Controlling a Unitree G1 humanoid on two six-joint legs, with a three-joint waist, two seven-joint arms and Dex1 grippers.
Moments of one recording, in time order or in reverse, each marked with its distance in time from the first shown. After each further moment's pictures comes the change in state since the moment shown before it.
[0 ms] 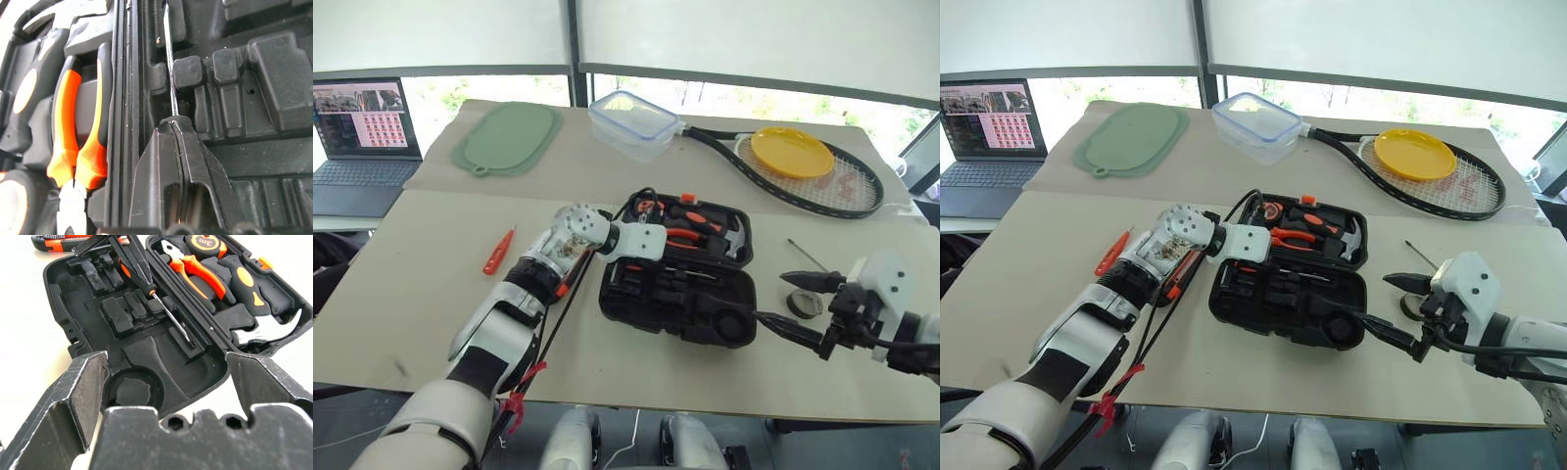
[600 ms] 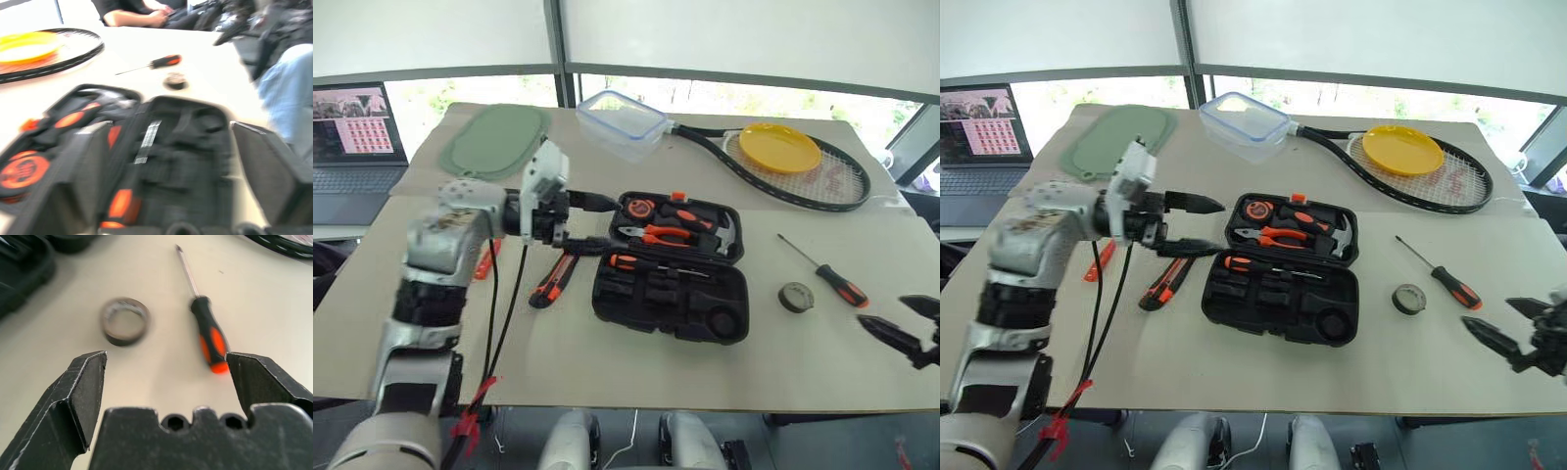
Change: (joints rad) left arm 0.325 0.423 0.459 -0.960 -0.784 1.047 -0.216; right arm 0.109 -0.090 -0.260 0.531 -0.165 -0.122 0.068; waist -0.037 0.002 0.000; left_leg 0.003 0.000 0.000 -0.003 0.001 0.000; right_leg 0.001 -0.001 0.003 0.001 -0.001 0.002
